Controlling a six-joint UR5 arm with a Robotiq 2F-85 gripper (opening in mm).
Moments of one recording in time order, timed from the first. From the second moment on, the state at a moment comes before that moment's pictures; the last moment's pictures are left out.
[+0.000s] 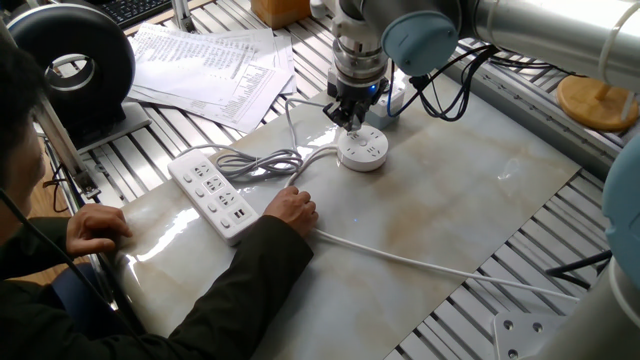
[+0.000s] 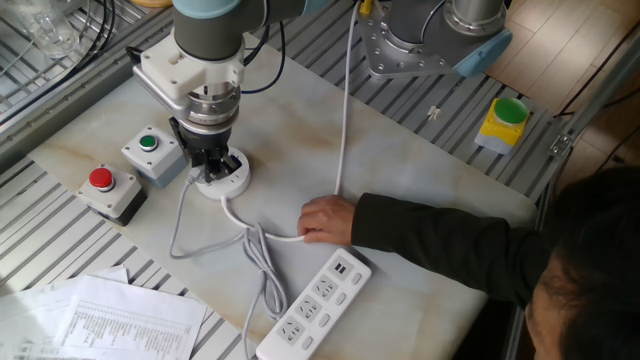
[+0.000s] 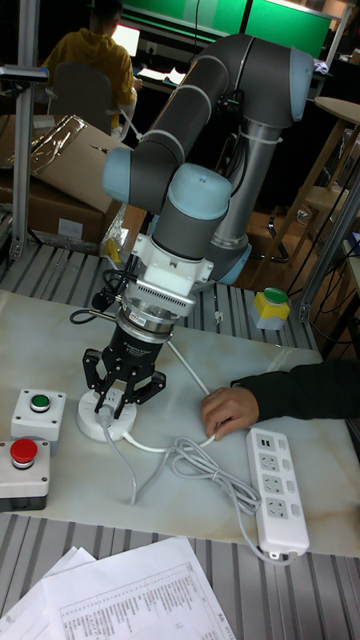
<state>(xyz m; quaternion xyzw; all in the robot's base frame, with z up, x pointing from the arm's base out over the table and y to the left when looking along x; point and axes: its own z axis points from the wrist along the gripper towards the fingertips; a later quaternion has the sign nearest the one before) 0.566 -0.072 0.054 0.03 0.99 -0.07 0.07</state>
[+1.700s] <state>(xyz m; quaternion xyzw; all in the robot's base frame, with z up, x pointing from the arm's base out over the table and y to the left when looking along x) 0.564 -0.072 0.051 0.05 0.99 -0.07 0.07</state>
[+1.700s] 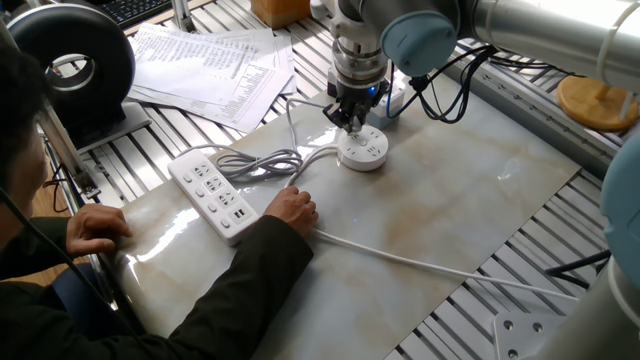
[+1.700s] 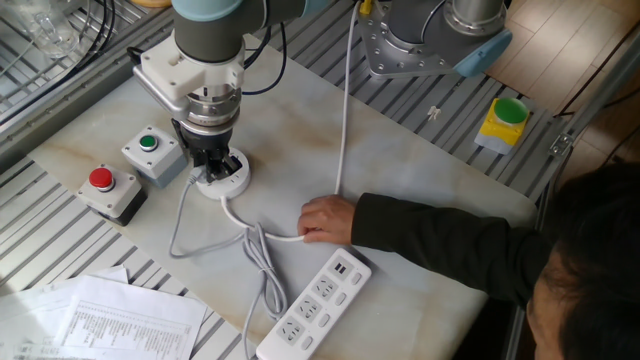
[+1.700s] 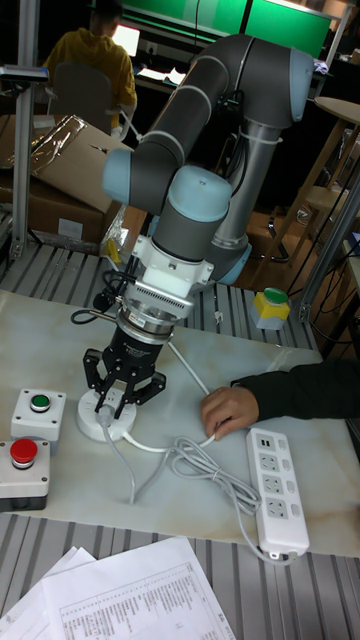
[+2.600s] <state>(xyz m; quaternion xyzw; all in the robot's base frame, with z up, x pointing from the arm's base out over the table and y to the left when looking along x) 0.566 -0.071 0.047 0.05 0.99 -0.07 0.07</state>
